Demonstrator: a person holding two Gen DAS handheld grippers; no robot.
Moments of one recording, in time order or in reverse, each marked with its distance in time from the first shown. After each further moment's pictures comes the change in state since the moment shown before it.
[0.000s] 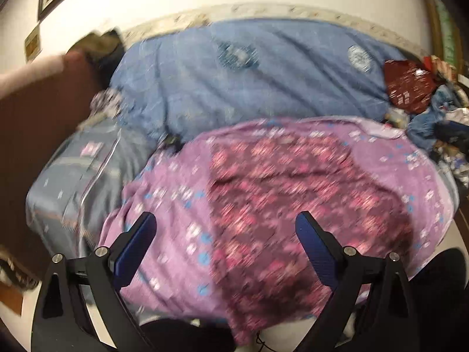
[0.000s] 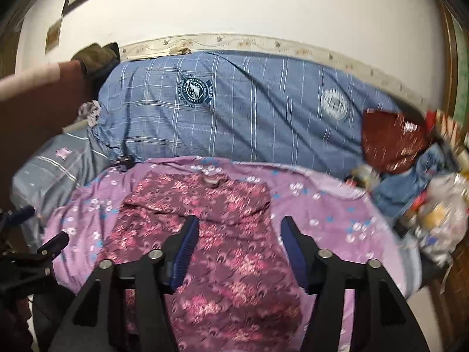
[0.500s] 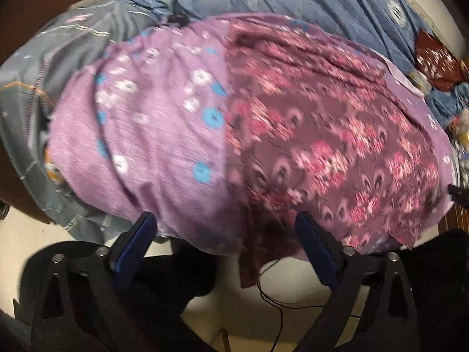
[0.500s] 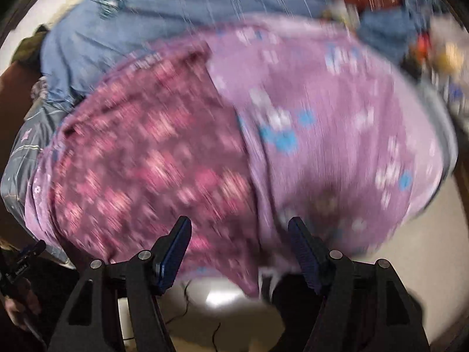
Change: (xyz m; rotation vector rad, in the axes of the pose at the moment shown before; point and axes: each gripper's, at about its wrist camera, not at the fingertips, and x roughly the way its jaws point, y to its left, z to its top) left arm 0.091 0.018 -0.125 -0.143 0.378 -0.118; right arm 0.101 -0.123 -0.172 0.325 0.534 0.048
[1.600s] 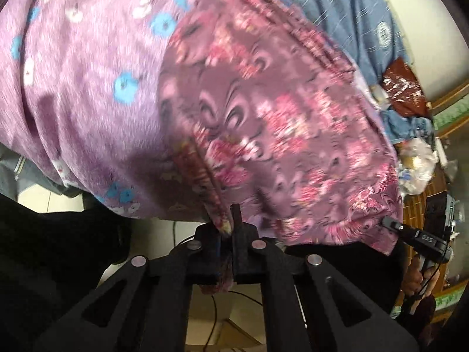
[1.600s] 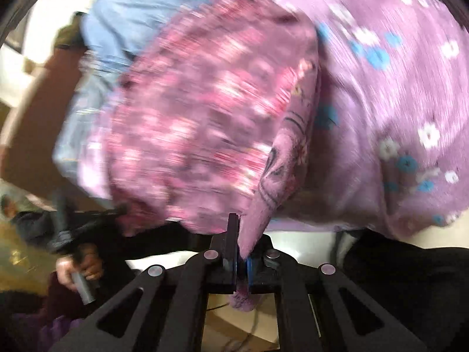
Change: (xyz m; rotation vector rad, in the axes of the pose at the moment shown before) left arm 0.037 0.005 -0.018 -0.201 0.163 -0.427; right arm -0.010 0.025 -0.040 -0.063 0.168 0.422
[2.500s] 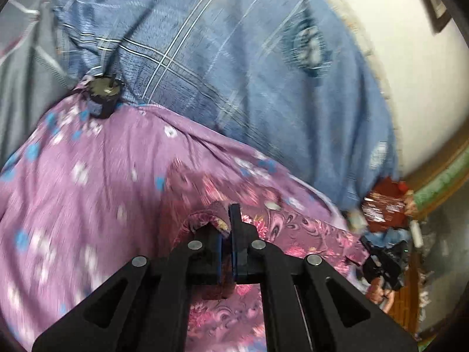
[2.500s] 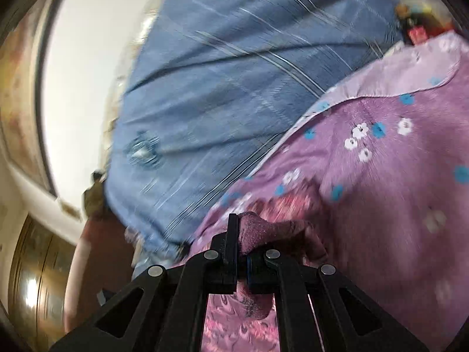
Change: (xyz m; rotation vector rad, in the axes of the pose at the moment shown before) left arm 0.005 0.009 0.364 -0.050 -0.257 -0.085; right arm 0.021 -0.056 0.347 0.346 -0.473 0.259
